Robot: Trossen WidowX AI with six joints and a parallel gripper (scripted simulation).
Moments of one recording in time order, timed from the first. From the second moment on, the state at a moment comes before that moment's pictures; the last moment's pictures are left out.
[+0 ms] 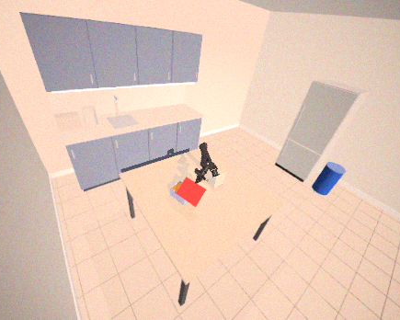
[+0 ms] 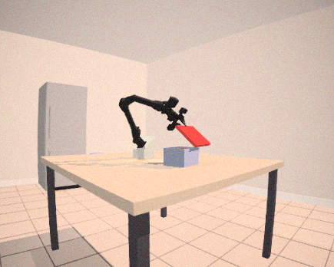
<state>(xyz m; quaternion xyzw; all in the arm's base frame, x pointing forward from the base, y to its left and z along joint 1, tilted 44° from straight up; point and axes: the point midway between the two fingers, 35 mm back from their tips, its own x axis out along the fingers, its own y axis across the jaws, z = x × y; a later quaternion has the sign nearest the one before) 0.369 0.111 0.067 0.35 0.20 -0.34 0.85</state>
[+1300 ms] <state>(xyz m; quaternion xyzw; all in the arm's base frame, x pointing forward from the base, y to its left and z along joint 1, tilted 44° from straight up) 0.352 0.168 0.015 0.35 0.20 -0.34 0.85</state>
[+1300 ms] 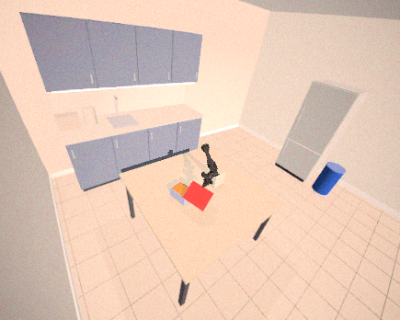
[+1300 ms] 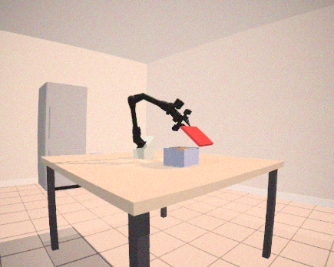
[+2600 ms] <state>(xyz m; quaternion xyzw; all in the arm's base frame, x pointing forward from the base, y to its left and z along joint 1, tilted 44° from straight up) 0.336 0.225 -0.035 0.35 0.20 -0.34 0.85</state>
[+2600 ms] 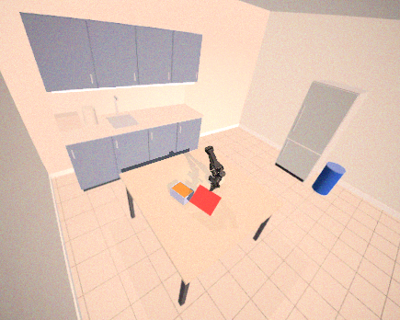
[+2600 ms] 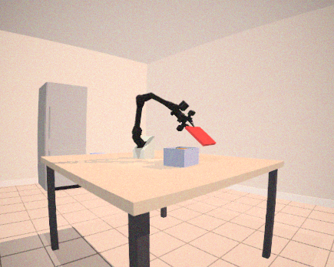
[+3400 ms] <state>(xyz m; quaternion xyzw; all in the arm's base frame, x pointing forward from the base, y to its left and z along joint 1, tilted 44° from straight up) 0.326 0.260 -0.066 0.35 0.20 -0.34 0.85</state>
